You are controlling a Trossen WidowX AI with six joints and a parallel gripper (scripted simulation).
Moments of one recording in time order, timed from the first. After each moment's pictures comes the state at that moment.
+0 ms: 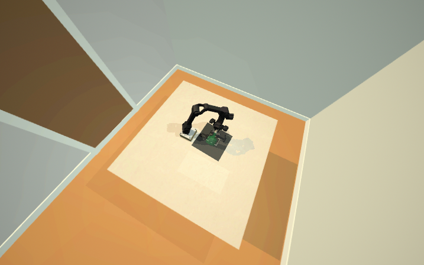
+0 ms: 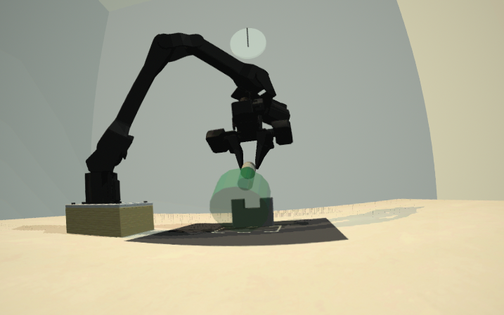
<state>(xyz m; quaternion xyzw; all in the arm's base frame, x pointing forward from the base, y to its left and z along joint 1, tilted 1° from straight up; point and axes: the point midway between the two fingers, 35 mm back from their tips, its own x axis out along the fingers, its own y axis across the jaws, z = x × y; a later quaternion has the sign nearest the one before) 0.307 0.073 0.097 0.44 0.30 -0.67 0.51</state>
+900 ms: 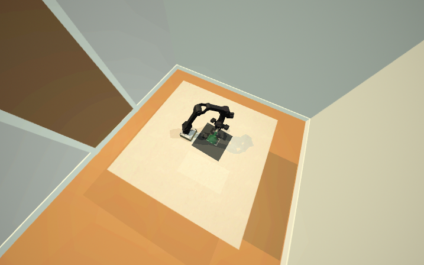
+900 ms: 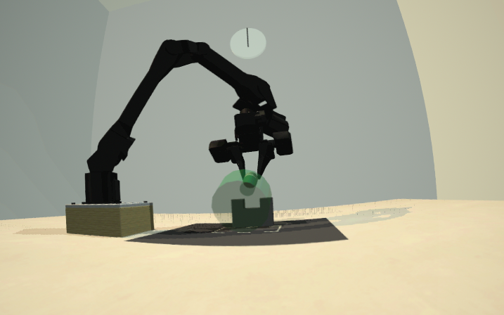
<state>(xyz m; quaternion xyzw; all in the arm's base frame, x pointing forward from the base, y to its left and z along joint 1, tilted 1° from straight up) 0.312 0.096 0.078 0.43 0.30 -0.67 0.53</state>
